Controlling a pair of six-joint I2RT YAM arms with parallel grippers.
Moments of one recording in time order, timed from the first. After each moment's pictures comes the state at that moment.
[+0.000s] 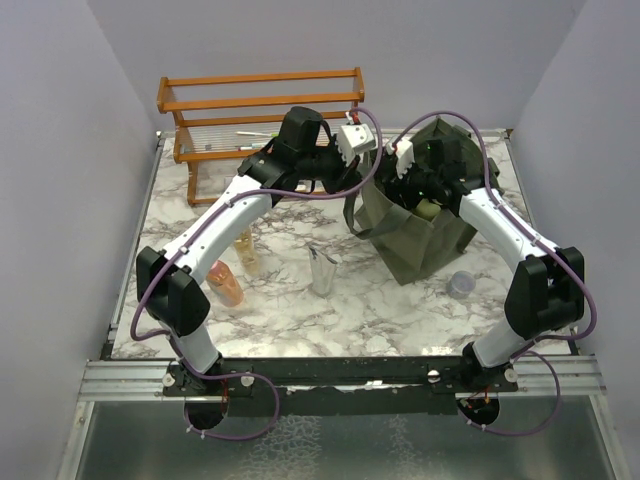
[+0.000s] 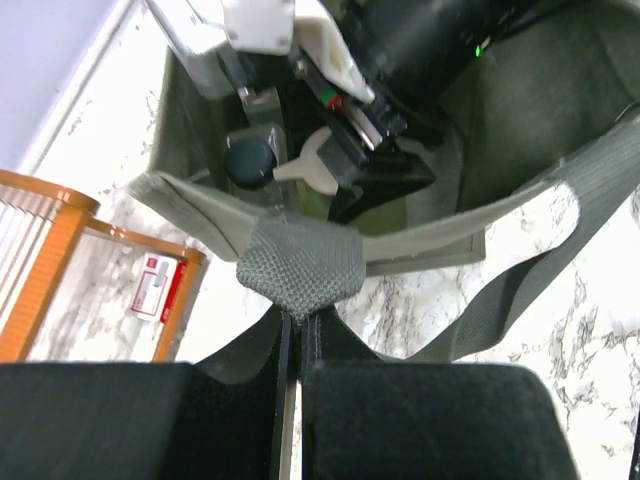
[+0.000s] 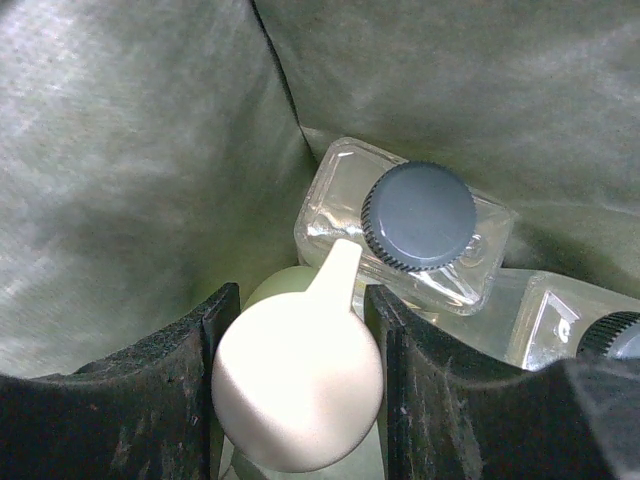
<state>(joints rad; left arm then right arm) -0.61 1.70 1.70 -0.50 0.55 0.31 0.28 1.60 1.29 -0.41 -0.48 -0.41</state>
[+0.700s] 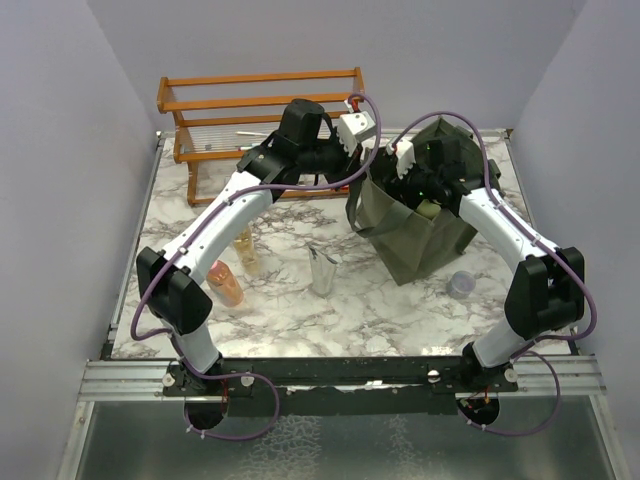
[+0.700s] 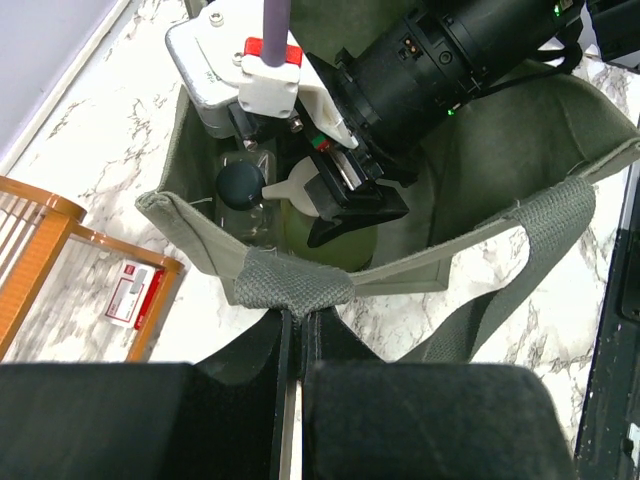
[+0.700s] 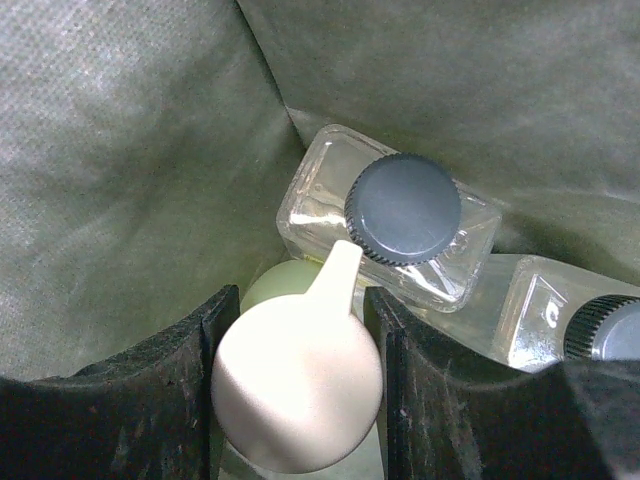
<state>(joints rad) -0.61 1.71 1.80 -0.53 0.55 0.19 0.28 1.60 1.29 -0.43 -0.45 -0.41</state>
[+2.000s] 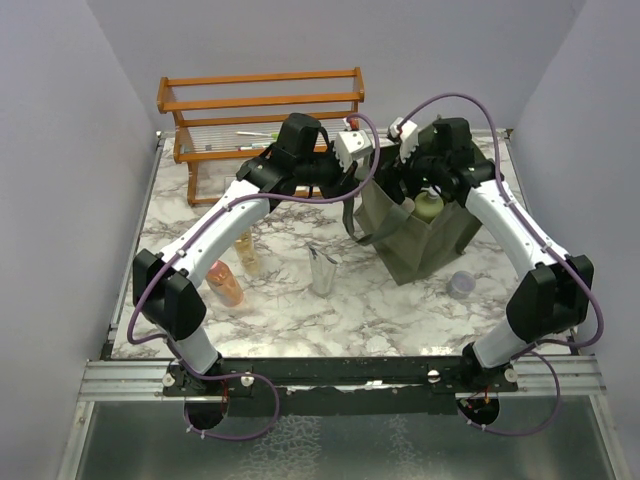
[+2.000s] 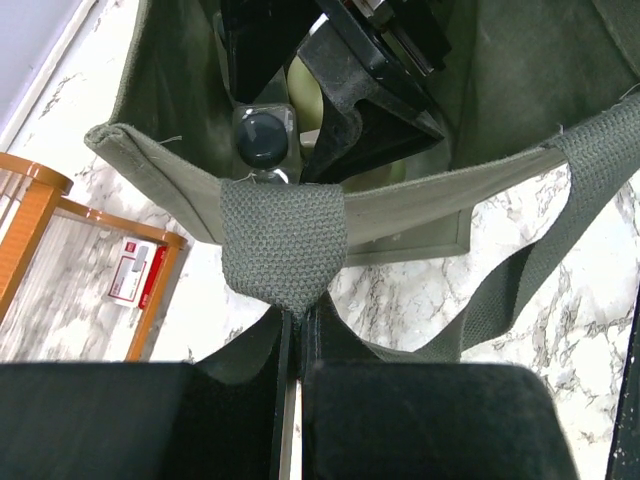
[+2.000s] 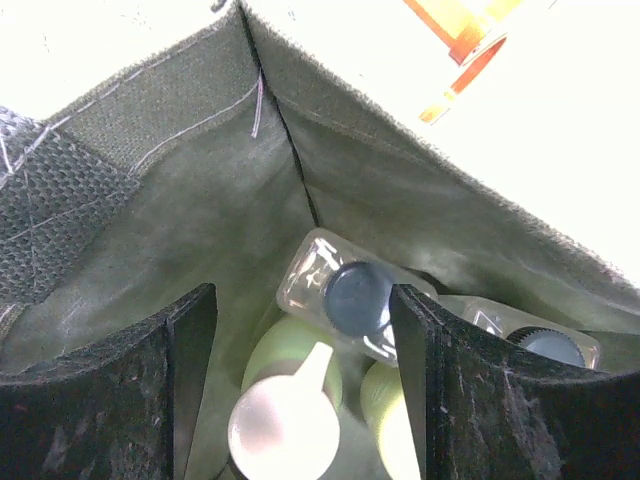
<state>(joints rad) -0.61 1.67 1.65 -0.49 0.55 0.29 0.28 1.58 1.43 -0.49 -0.50 -0.41</state>
